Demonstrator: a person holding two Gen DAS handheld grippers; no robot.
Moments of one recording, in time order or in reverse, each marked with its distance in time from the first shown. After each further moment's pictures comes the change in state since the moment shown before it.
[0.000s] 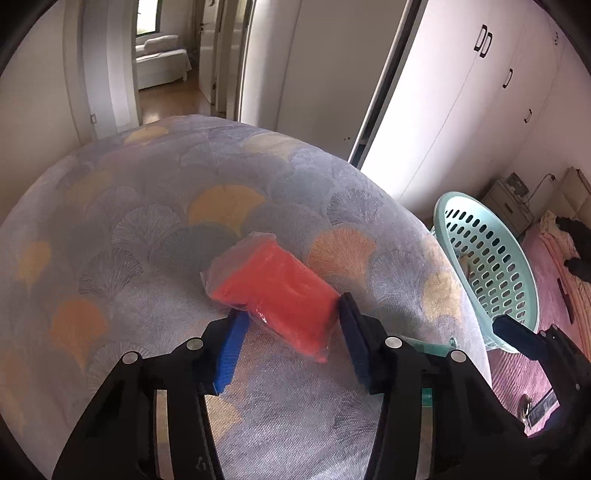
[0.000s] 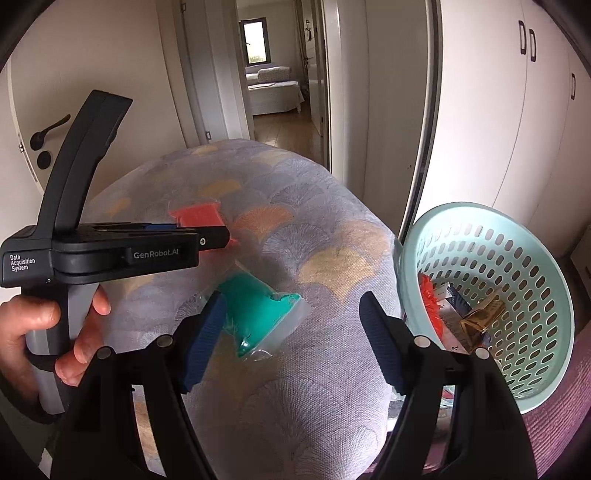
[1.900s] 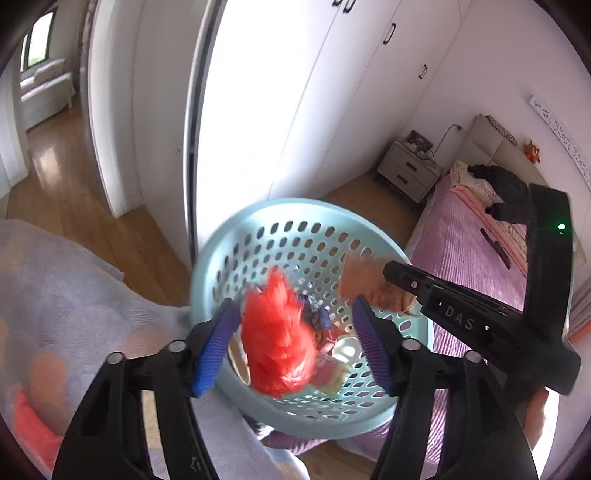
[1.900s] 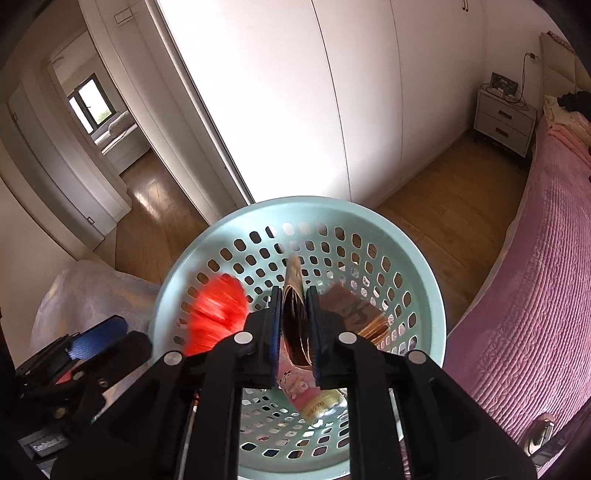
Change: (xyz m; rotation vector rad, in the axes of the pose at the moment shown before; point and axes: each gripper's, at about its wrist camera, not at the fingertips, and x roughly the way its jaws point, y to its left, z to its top) left arm 0.051 -0.192 0.045 0.252 0.020 -0.347; right arm -0.027 -0.239 0.011 0.606 0.016 -0.292
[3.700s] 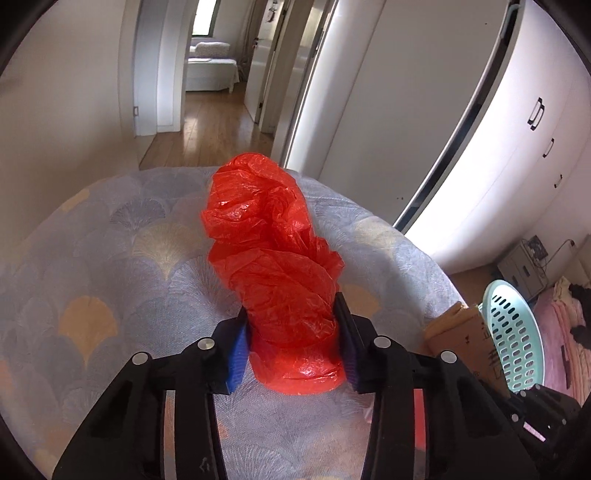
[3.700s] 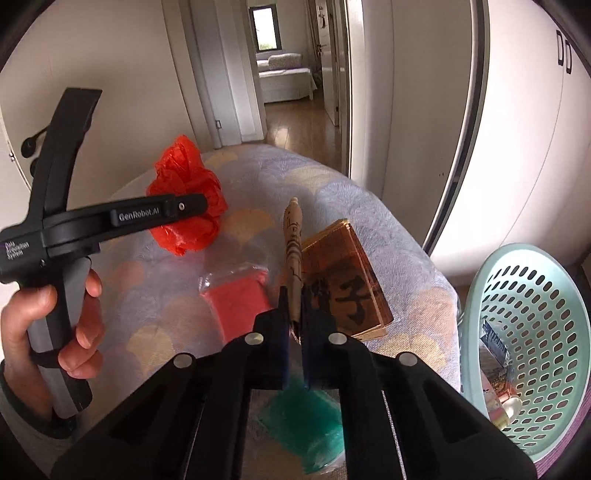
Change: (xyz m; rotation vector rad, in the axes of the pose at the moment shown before) left arm -0.161 0.232 -0.052 -0.404 -0.164 0.415; right arm -0.013 0.267 -0.114 -0.598 0.022 0.328
